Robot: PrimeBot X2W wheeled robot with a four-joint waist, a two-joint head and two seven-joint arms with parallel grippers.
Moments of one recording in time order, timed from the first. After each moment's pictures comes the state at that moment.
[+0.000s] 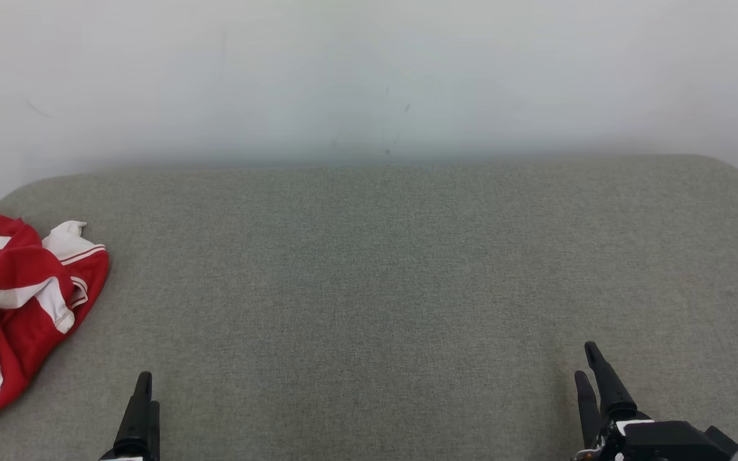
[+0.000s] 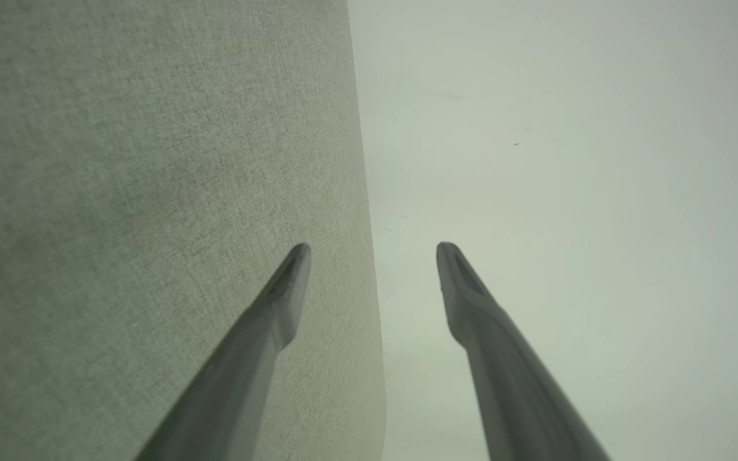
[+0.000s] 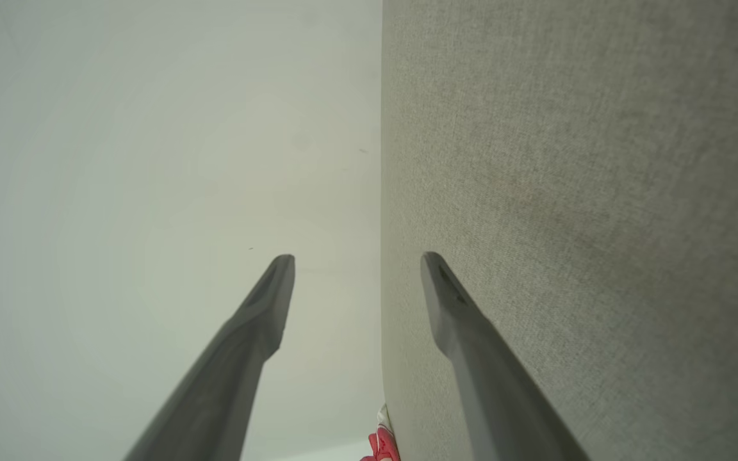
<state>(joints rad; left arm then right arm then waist) -0.06 0.04 0.10 0.29 -1.55 -0.13 0.05 -0.06 -0.05 -0.08 0.29 1.59 0.13 0.05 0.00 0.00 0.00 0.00</state>
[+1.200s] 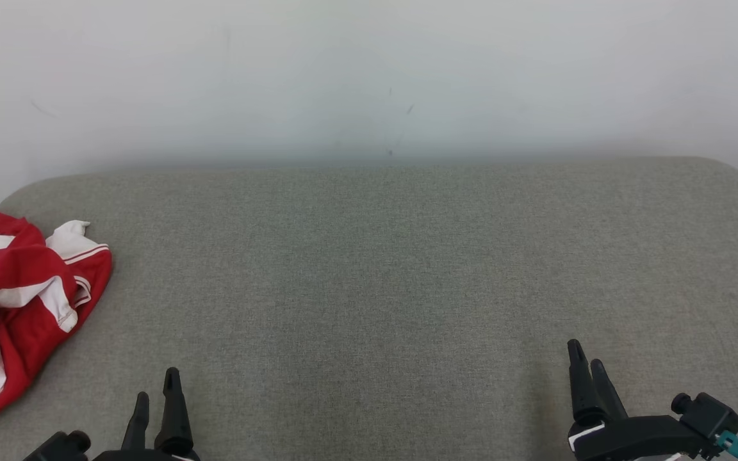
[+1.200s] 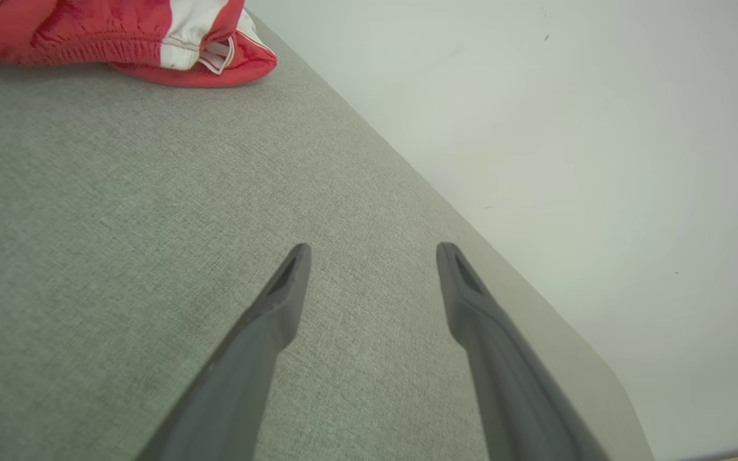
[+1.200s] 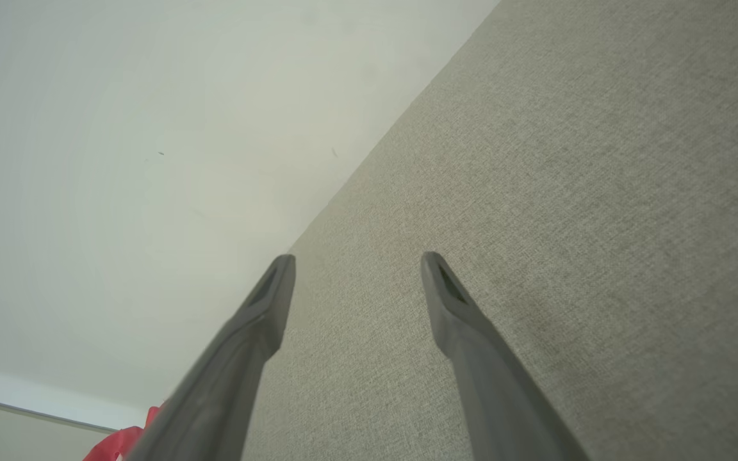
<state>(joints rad) -0.04 0.04 0.02 0.23 -0.83 -0.02 -0.08 -0.07 -0.05 -0.05 0.30 0.87 0.13 -0.08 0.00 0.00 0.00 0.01</state>
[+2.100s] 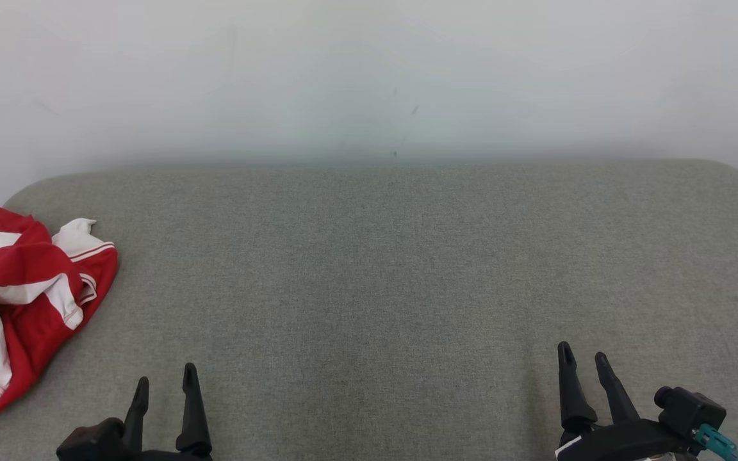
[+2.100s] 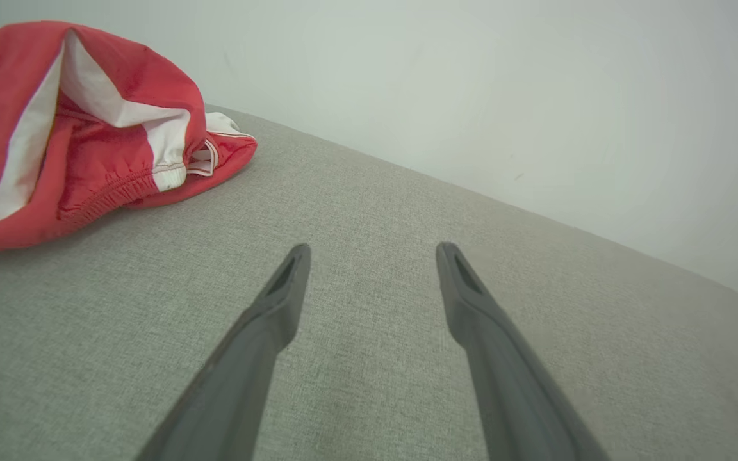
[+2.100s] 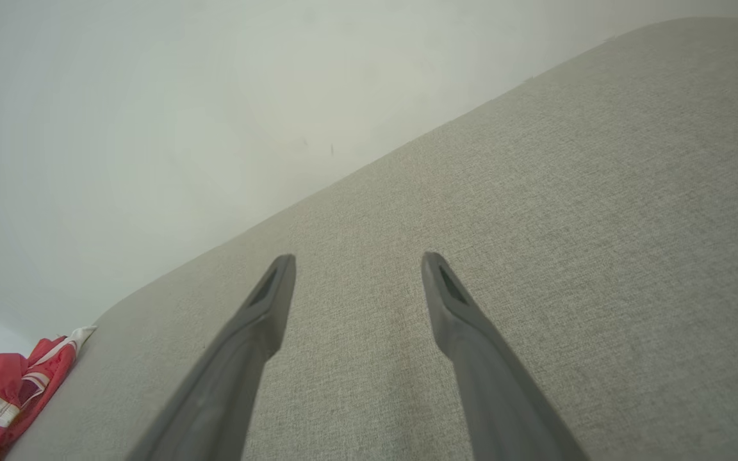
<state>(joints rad) -0.04 0.07 -0.05 0.23 -0.44 0.02 -0.16 -0.07 -0.05 -0.05 0.32 0.50 0.13 -0.16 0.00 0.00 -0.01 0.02</state>
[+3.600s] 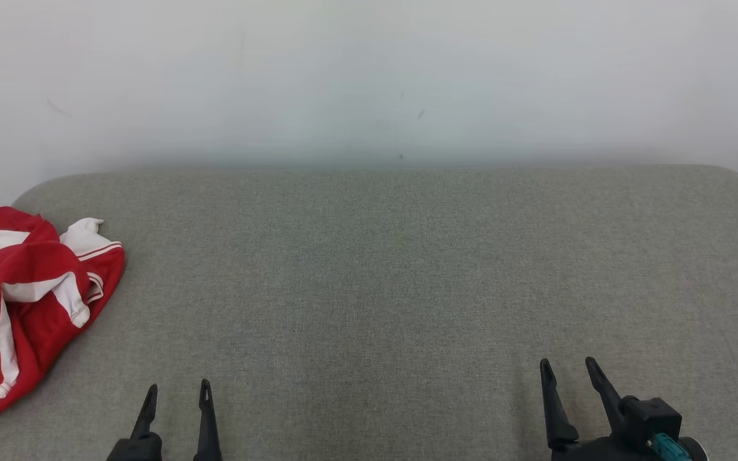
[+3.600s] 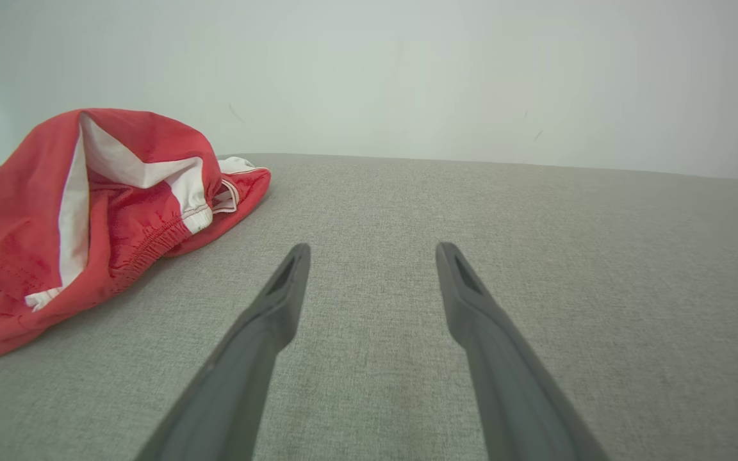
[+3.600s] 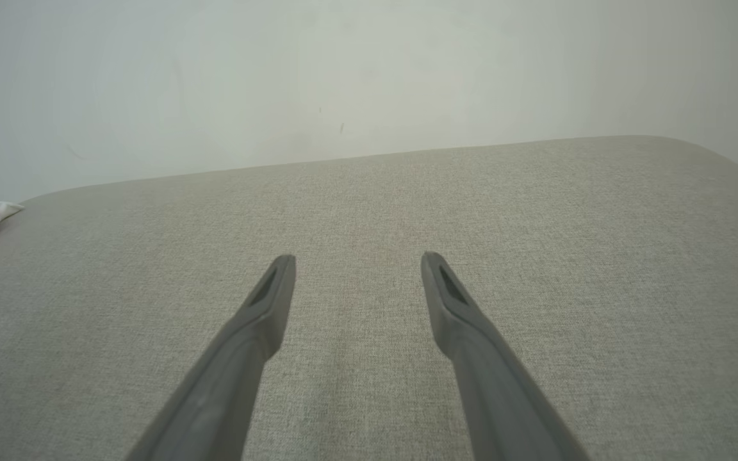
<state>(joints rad) -0.03 0.06 -0.06 0.31 -0.15 0.03 -0.25 -0.07 -0.05 -0.05 0.41 0.11 0.13 -0.25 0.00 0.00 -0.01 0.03</state>
